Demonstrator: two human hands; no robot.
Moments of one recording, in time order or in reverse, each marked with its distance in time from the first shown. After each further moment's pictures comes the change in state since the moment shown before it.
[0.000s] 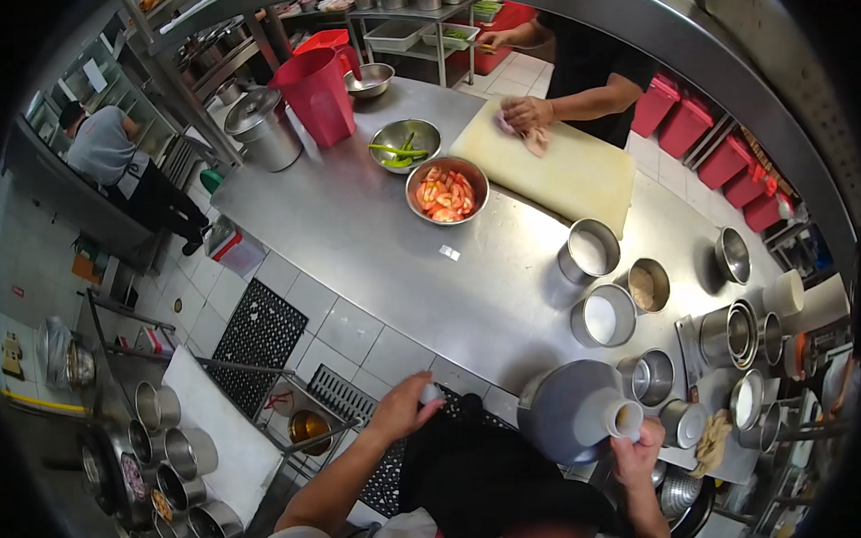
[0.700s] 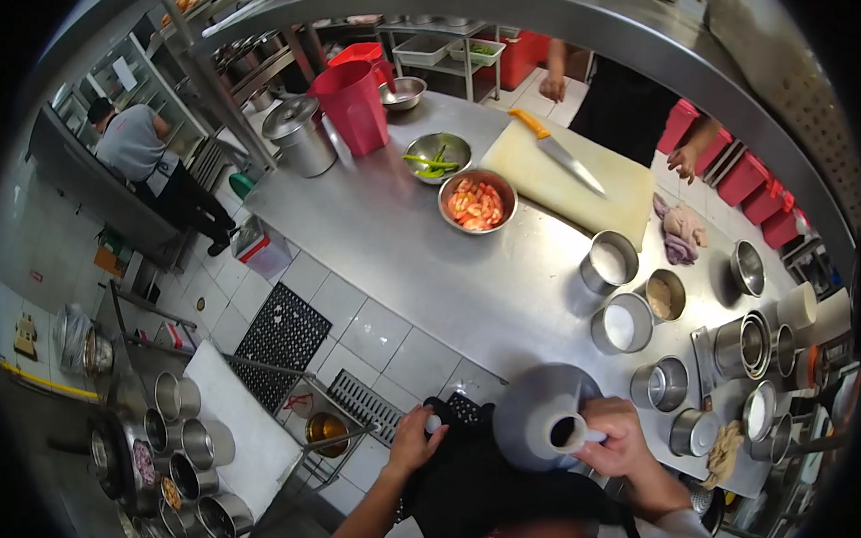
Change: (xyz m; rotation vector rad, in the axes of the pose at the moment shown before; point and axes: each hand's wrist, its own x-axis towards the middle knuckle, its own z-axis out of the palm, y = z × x) left_hand -0.111 -0.009 0.040 0.025 0.121 -0.330; right_hand 0.047 -0.026 0.040 0.298 -0.549 -0.231
